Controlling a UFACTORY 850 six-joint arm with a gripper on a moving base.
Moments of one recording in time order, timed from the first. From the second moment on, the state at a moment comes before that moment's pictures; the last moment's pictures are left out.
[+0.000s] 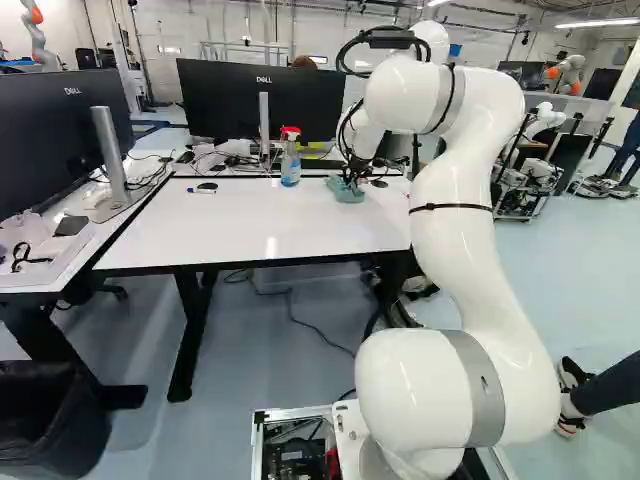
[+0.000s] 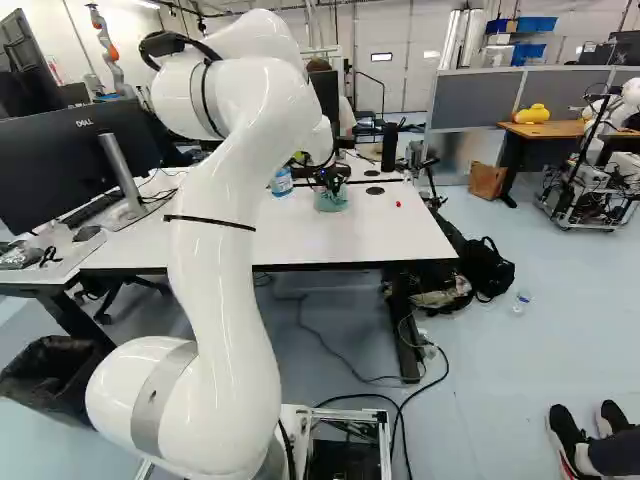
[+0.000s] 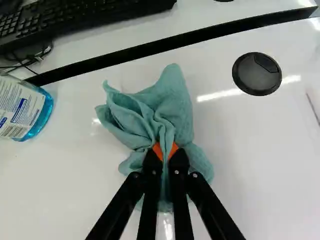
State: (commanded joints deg) arm -7.3 -42.0 -92.8 5.0 -19.8 0.0
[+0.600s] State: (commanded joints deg) arm -3.7 -44.2 -96.0 5.0 -19.8 0.0
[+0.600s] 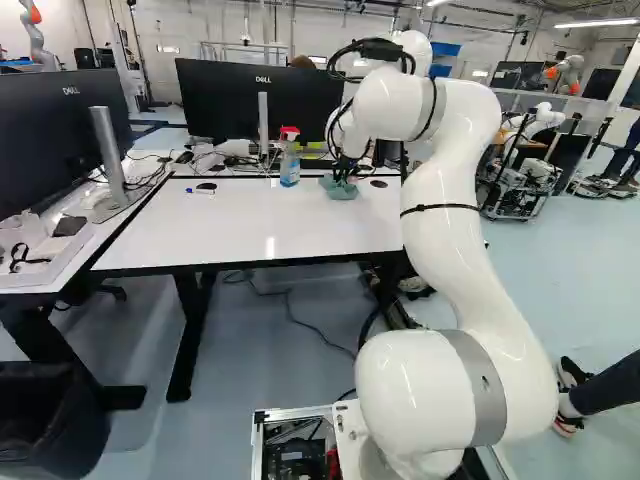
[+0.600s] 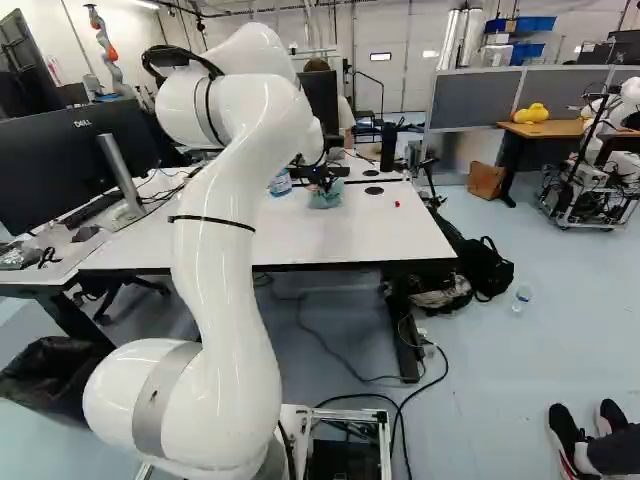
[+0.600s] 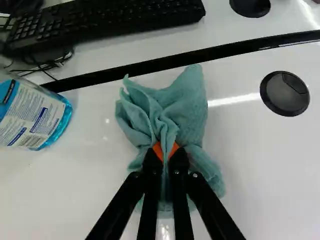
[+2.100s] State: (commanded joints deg) arm -6.8 -35.6 -83.7 5.0 -19.8 0.0
